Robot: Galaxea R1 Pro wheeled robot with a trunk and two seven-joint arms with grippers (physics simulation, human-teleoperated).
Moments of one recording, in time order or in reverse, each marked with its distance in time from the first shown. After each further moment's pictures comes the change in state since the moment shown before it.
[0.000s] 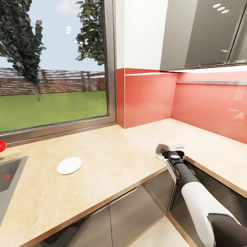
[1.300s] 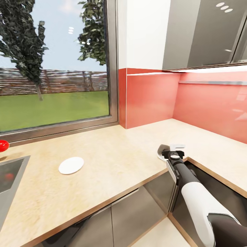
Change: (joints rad) left arm 0.000 0.000 0.000 0.000 0.000 0.000 0.000; right arm 0.000 0.000 0.000 0.000 0.000 -0.001 0.000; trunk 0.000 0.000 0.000
